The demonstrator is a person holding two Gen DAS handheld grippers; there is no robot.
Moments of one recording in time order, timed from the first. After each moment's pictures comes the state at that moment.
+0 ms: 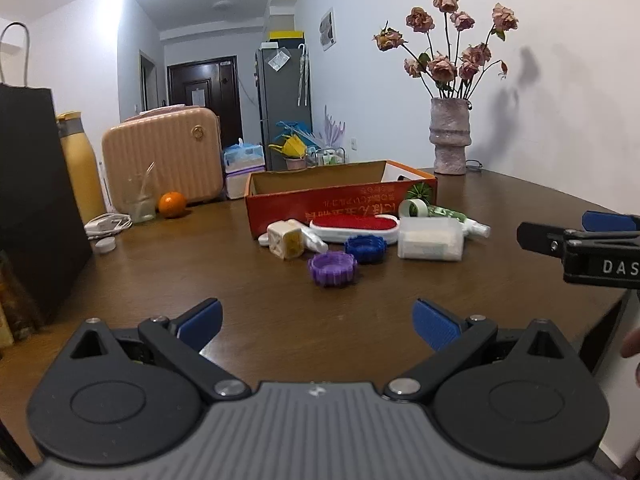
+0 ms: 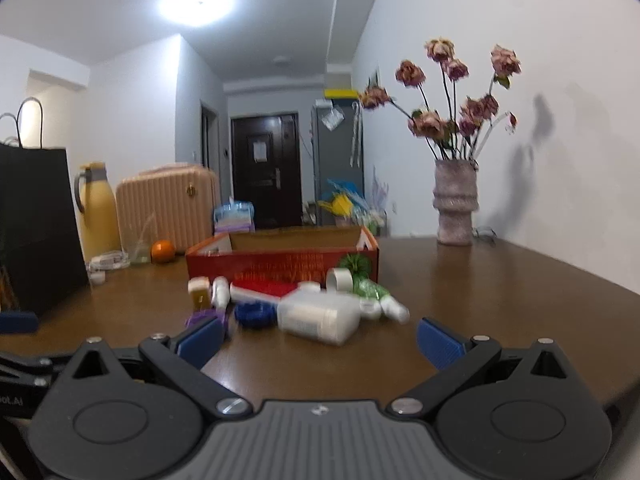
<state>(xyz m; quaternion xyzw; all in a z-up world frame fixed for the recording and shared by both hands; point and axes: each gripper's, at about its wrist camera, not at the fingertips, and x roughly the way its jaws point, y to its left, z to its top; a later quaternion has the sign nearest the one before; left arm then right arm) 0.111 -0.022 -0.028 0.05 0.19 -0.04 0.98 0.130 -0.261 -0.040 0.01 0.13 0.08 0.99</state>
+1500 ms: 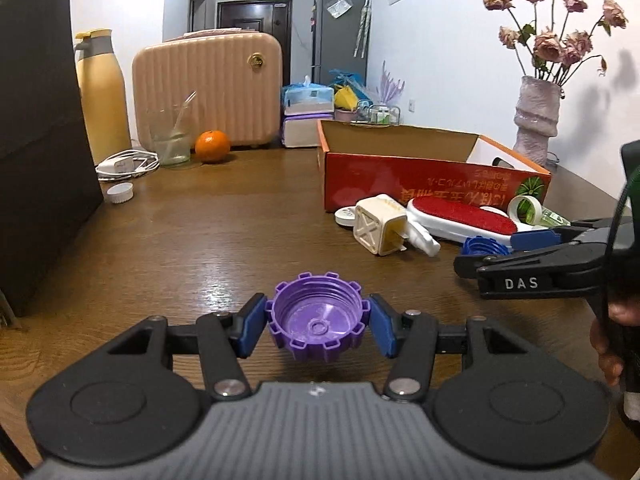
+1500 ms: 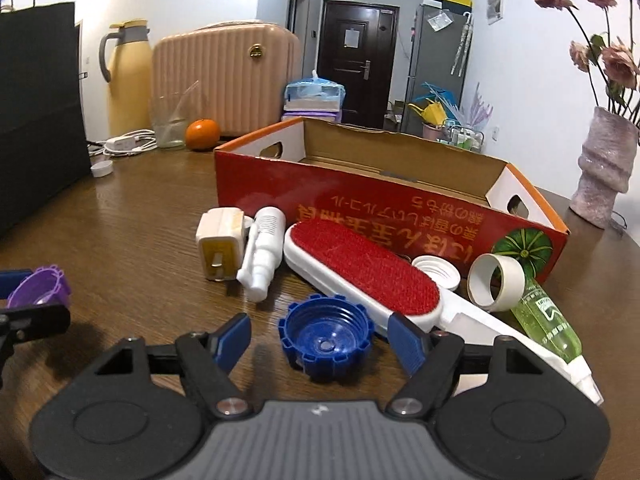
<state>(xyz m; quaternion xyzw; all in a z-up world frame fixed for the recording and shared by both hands) 0.238 0.044 -0.050 -0.02 0.27 0.02 0.96 0.345 -0.150 -0.076 -0.08 0.30 0.18 0.93</state>
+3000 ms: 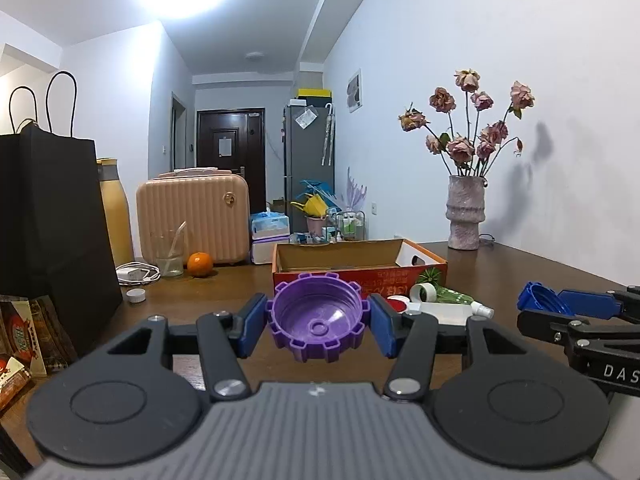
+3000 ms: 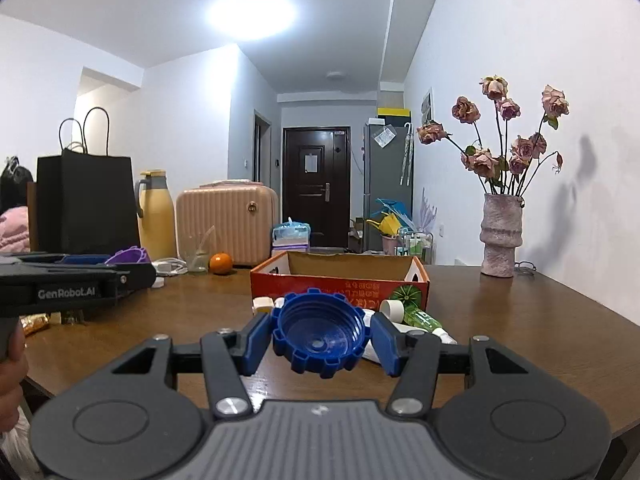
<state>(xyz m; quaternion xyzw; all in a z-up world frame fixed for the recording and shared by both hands) 0.072 -0.017 0.026 0.01 0.10 -0.01 0.99 0.076 -0.240 0.001 0.00 0.11 0.14 0.98</state>
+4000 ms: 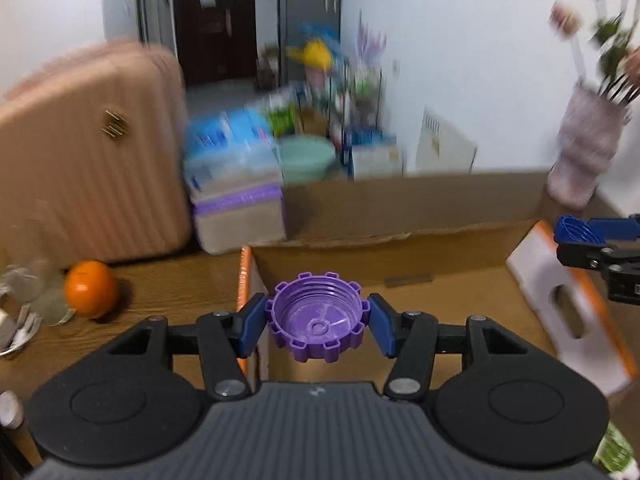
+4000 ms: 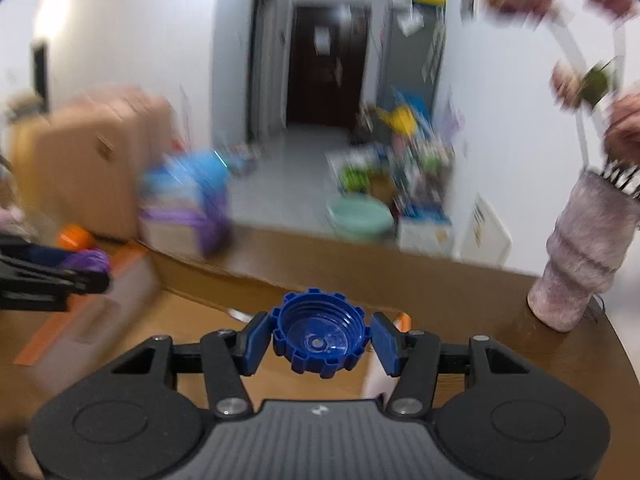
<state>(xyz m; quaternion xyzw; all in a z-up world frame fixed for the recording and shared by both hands) 0.604 0.019 0.022 0.02 0.38 -0.02 0.93 0.635 -0.234 0.021 -0.10 0.35 0.13 0.92</state>
